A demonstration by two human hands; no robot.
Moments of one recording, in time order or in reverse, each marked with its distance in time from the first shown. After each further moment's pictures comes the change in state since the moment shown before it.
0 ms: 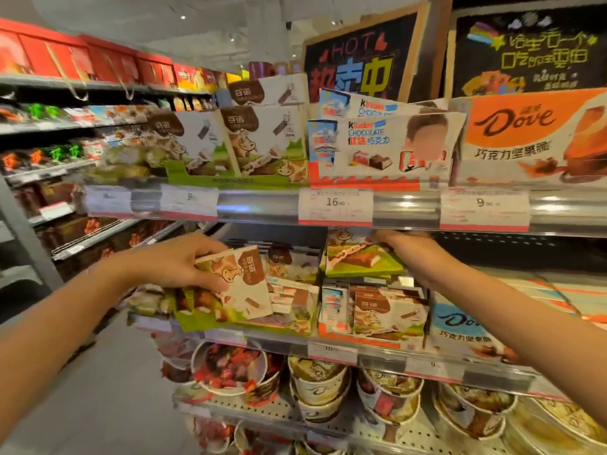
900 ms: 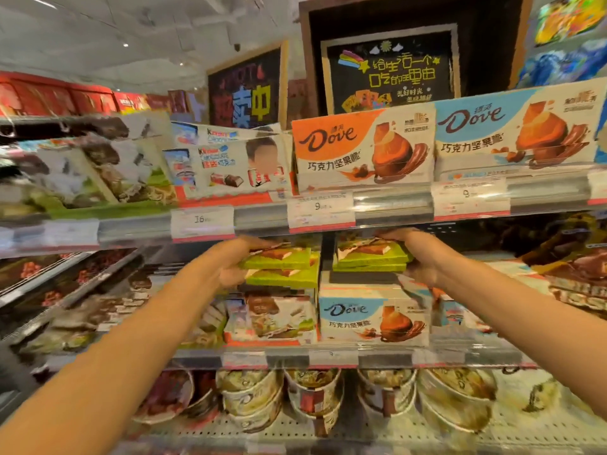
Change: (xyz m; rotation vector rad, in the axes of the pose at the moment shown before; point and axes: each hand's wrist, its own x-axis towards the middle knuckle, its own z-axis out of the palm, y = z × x) left_hand 0.150 0.162 0.111 -1.116 0.137 -0.301; right_hand -0.036 0.017 -0.179 0.369 0.081 0.213
